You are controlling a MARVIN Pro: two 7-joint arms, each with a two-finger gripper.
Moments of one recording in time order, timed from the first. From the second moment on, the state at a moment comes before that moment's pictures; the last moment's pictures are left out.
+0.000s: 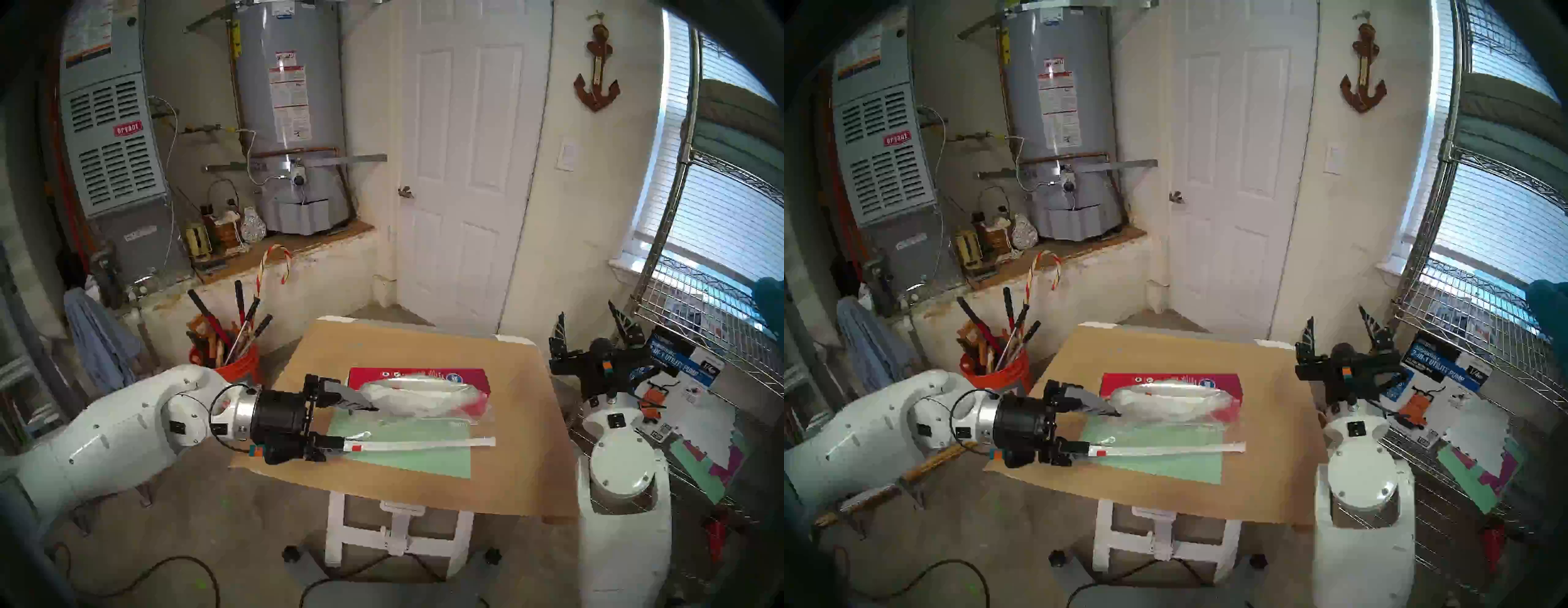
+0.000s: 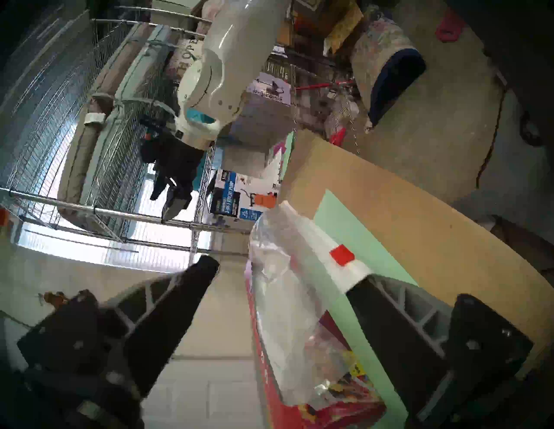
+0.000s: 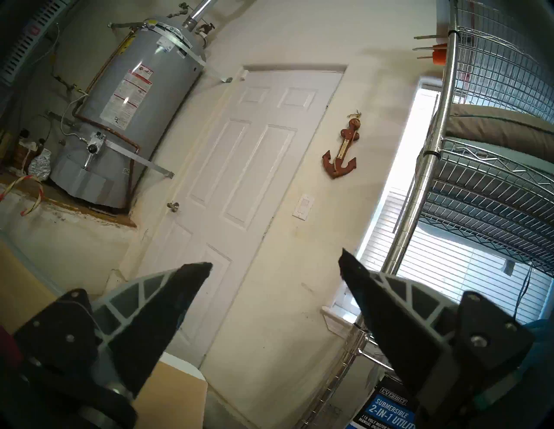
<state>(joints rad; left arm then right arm) 1.28 -0.52 -0.86 -1.73 0.53 -0.93 -0.16 -1.86 -1.61 1.82 -2.09 -0.47 -0.09 0.03</state>
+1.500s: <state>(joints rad) 1.32 -0.44 -0.89 -1.79 0.46 -0.86 -0.11 -1.86 -1.61 1.82 -2.09 -0.47 -0.09 0.03</state>
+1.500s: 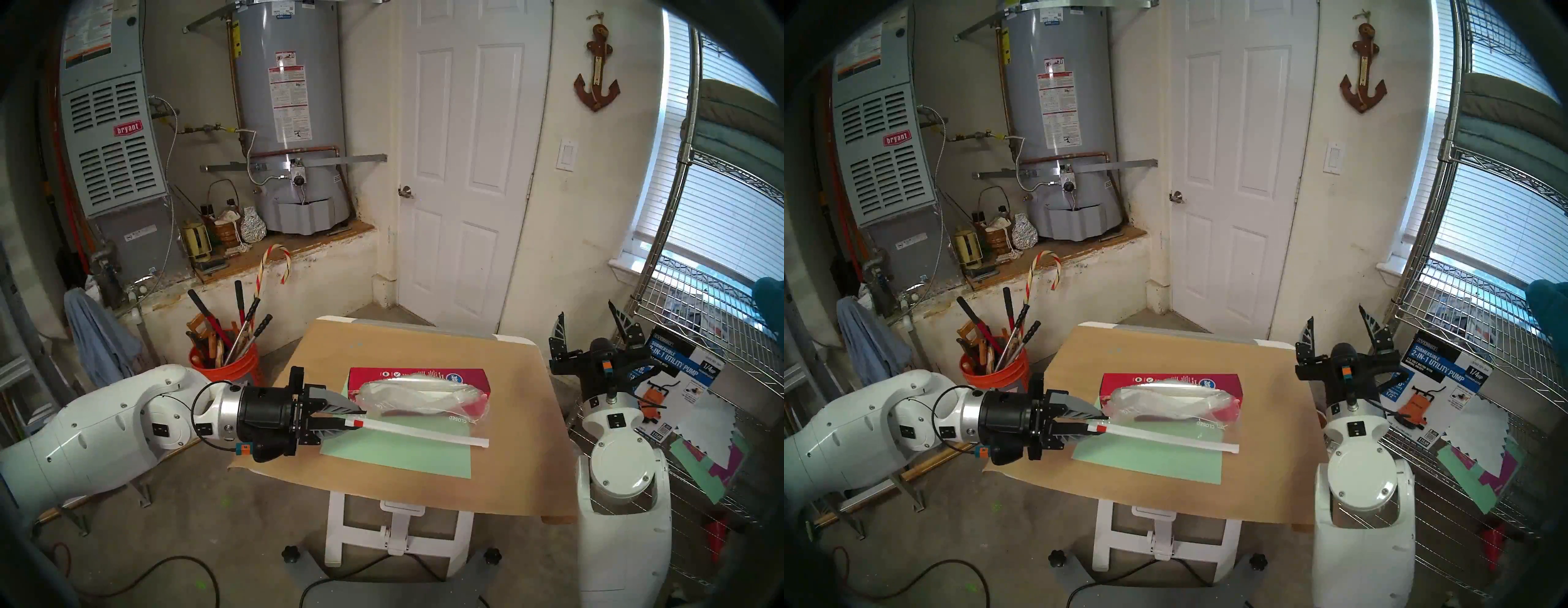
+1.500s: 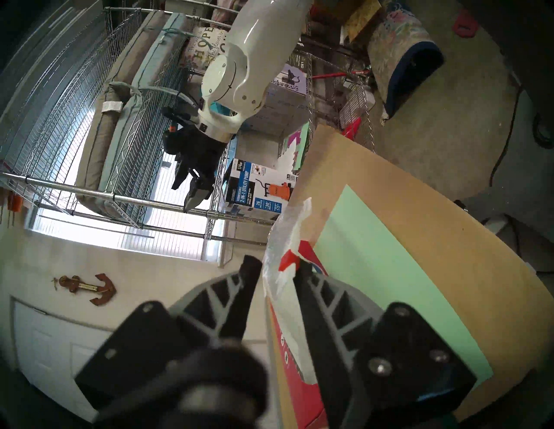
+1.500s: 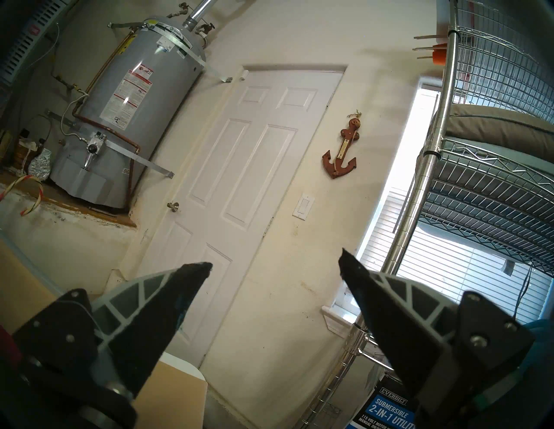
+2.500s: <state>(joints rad) 1.29 -0.45 -0.88 -1.77 0.40 -0.88 -0.16 -1.86 -1.61 1.82 -2.09 -0.47 -0.09 0.03</state>
